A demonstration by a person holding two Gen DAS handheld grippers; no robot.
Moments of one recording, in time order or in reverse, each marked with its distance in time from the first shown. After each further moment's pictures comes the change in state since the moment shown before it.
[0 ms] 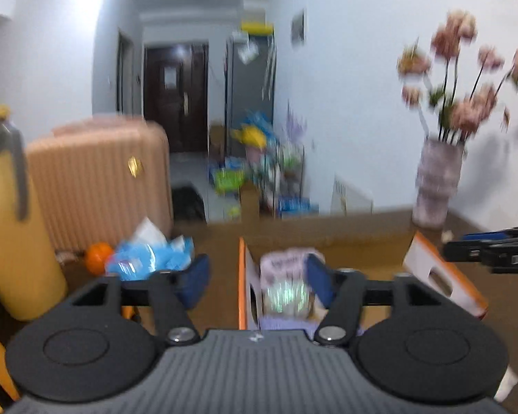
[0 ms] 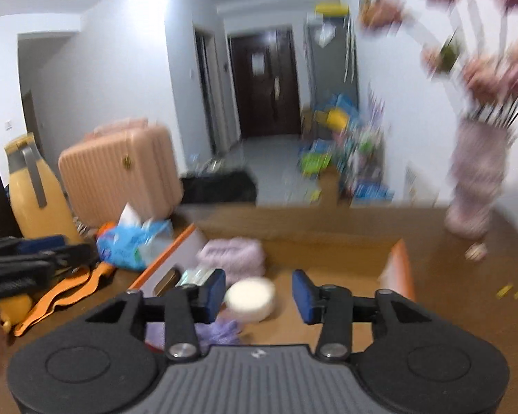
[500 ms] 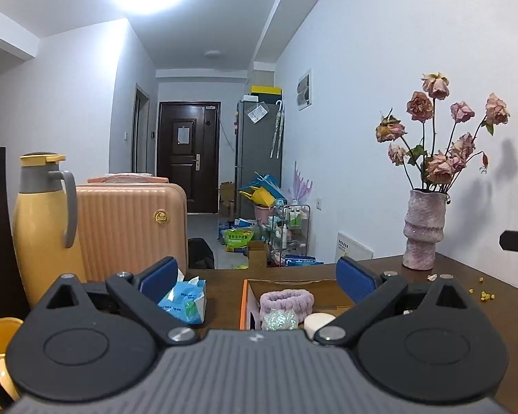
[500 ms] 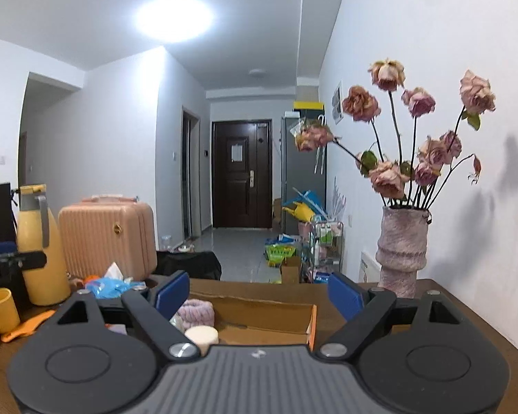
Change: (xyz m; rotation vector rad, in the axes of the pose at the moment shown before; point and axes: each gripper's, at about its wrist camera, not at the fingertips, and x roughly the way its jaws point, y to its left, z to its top) left arm -0.092 -0.019 -0.020 -0.010 -0.185 0.034; right arm -0.129 -0.024 -0.038 -0.053 -0.302 -0.102
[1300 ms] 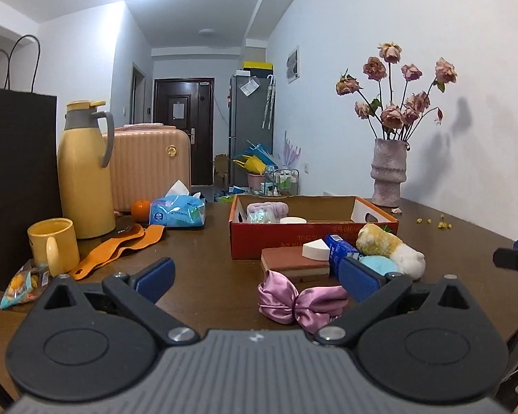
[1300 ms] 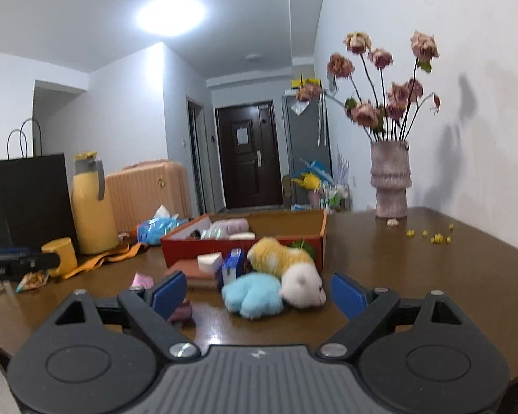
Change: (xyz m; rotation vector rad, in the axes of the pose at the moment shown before) left arm -0.168 -0.016 -0.109 0.020 0.089 -0.023; right arm -0.176 0.032 -0.138 0.085 0.074 0.033
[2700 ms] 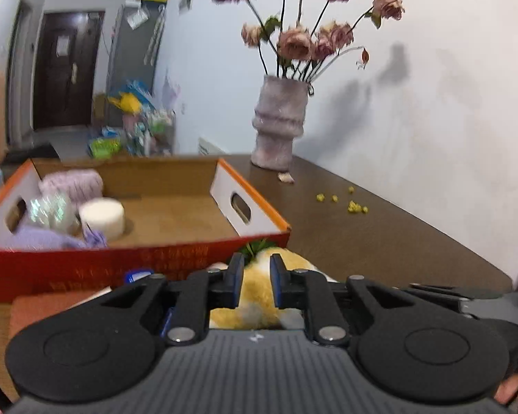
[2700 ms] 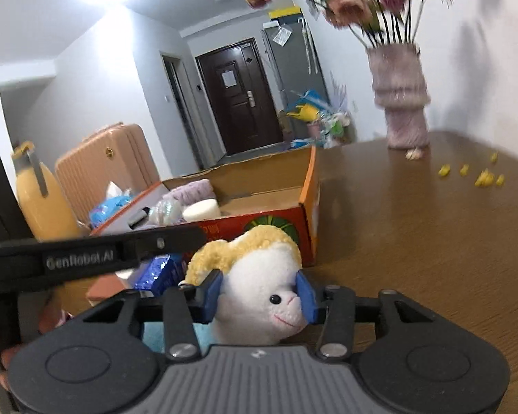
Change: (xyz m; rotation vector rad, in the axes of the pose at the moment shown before) left arm 0.247 -0.137 0.035 -0.004 0.219 -0.424; right arm 0.200 -0.076 0.020 0.147 0.225 0.026
